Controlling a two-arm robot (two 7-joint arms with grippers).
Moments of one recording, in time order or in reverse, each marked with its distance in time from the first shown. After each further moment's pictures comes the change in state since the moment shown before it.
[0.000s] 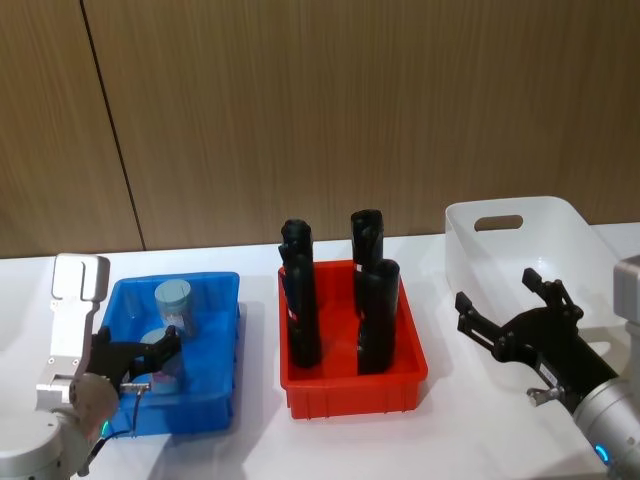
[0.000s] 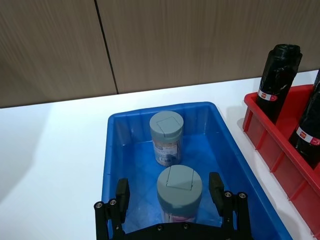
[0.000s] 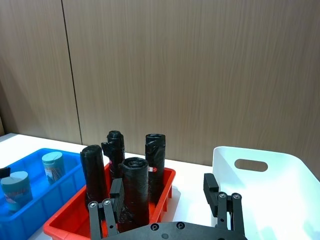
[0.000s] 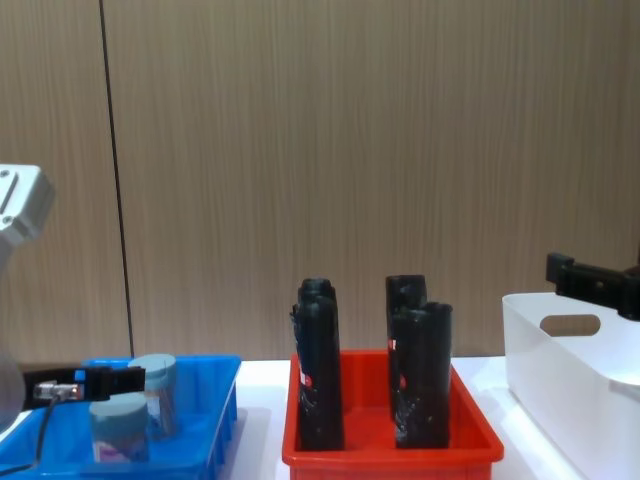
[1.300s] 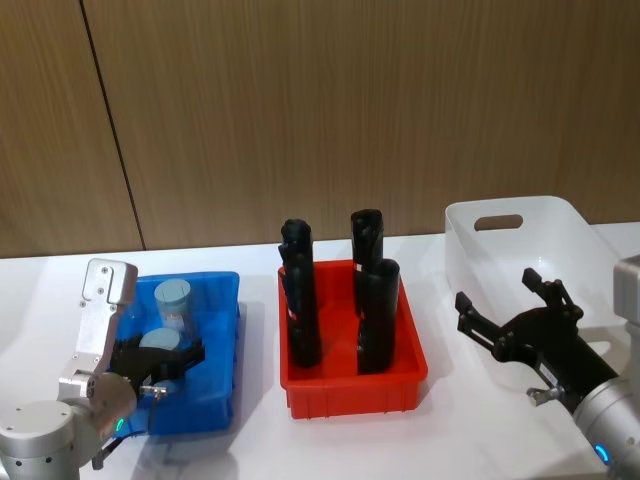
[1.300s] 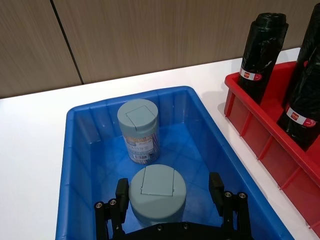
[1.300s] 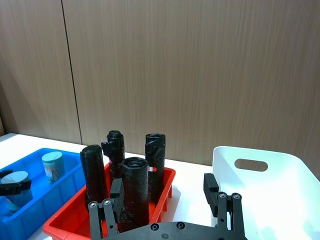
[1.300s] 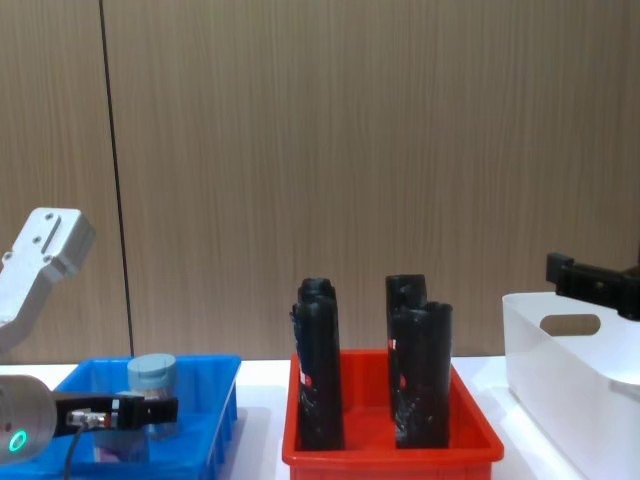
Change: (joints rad) left arm -0.112 -0.051 0.005 0.234 0.072 -0.038 -0.208; right arm 0.000 0.000 0.000 0.000 0.000 0.000 0.000
